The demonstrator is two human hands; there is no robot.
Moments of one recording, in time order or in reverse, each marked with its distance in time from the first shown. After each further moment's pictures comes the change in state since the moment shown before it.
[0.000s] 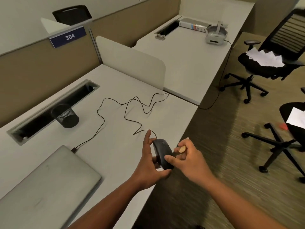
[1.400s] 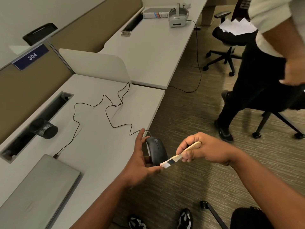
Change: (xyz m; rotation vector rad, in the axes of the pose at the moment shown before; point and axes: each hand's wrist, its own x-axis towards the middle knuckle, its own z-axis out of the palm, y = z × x) left_hand -0.035 0.038 0.108 0.072 -0.189 -0.064; right_hand -0.068 0.107 -0.178 0.387 -0.585 -0.106
